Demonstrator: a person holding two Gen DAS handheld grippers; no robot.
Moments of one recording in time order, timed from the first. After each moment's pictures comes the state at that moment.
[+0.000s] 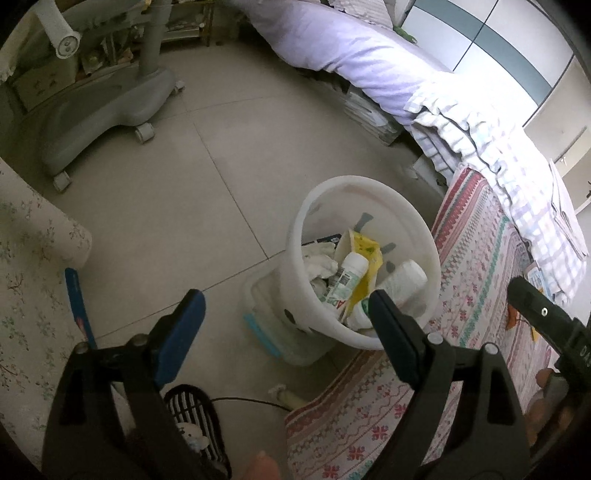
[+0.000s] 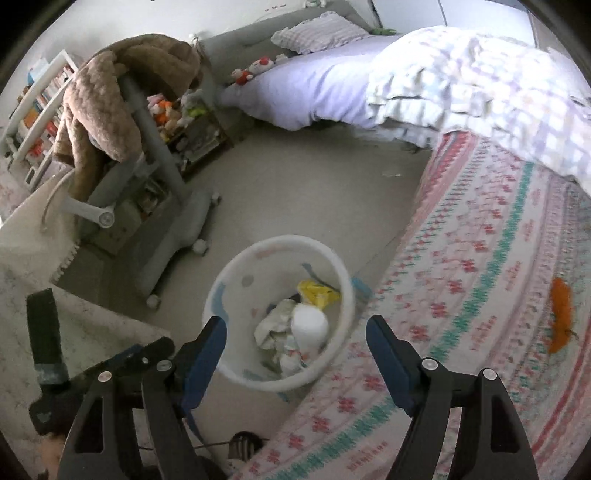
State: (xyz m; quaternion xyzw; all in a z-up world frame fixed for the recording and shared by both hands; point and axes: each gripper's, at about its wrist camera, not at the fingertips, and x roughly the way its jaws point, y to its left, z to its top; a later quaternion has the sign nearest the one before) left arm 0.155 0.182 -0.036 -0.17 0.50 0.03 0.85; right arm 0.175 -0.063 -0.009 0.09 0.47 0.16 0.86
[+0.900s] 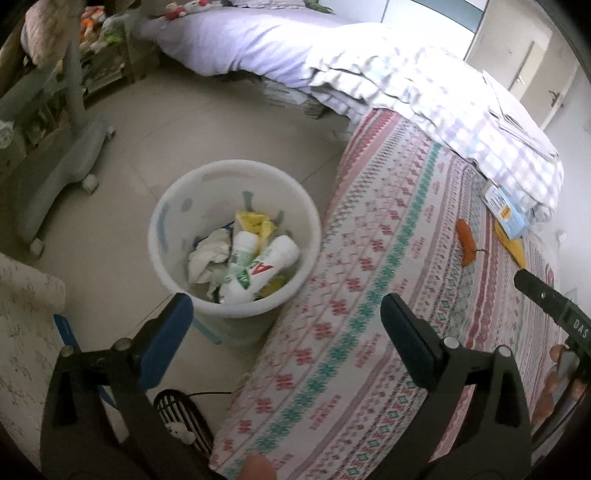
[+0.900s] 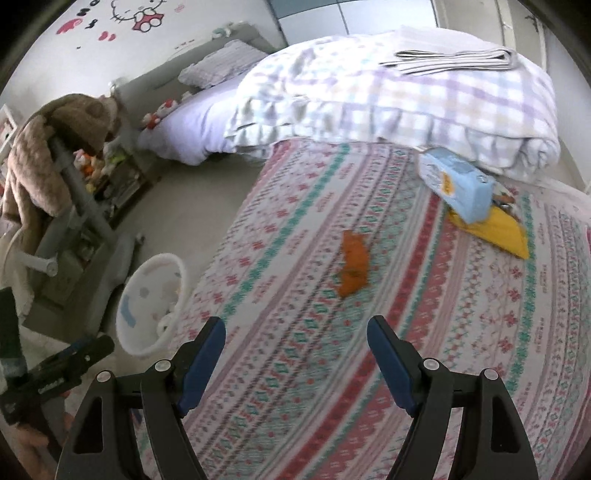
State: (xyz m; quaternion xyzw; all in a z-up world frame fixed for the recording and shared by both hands) left arm 0.140 0.044 -0.004 -0.05 0.50 -0.06 0.86; right arm 0.100 -0.244 0.012 0.13 0.45 0.01 0.88
